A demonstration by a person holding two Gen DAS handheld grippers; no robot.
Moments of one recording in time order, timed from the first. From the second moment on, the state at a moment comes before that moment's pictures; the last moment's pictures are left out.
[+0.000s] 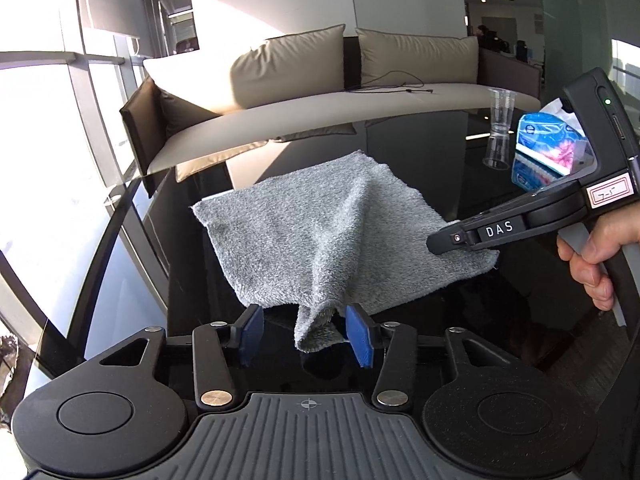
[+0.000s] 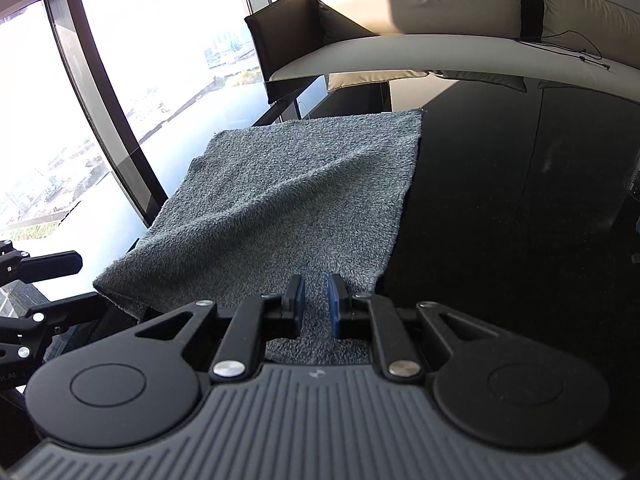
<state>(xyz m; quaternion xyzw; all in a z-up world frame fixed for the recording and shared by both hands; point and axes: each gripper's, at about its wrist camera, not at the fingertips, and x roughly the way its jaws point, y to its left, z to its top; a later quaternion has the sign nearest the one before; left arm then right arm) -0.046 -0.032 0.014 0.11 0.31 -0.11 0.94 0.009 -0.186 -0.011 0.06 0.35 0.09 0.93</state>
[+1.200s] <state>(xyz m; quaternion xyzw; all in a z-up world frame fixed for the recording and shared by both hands) -0.046 -0.041 -0.017 0.21 0.31 -0.17 0.91 0.014 -0.207 -0.019 0.07 0.35 0.03 0.93</state>
